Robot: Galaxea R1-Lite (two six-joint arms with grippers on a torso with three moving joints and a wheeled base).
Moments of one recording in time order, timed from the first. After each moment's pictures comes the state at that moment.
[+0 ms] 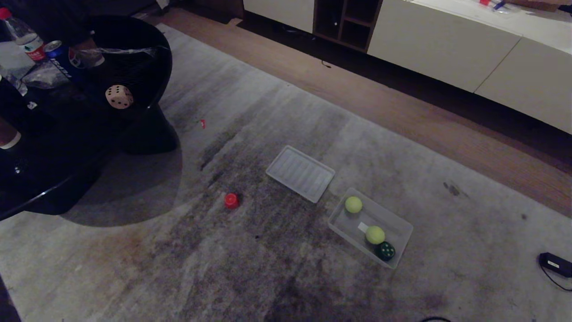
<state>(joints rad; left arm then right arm) 0.00 0.00 0.00 0.00 0.04 -0.02 0.00 0.00 0.00 0.00 -0.02 0.08</state>
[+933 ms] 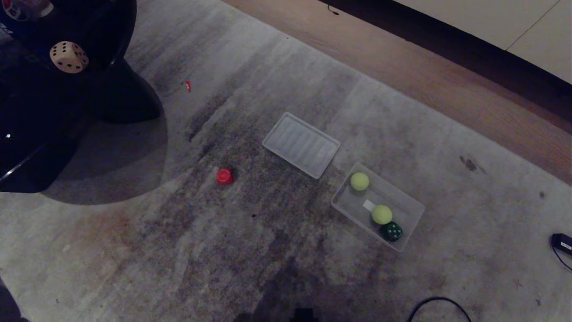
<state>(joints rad) 0.00 0.00 0.00 0.00 0.04 -0.02 0.00 0.00 0.00 0.00 -0.02 0.08</state>
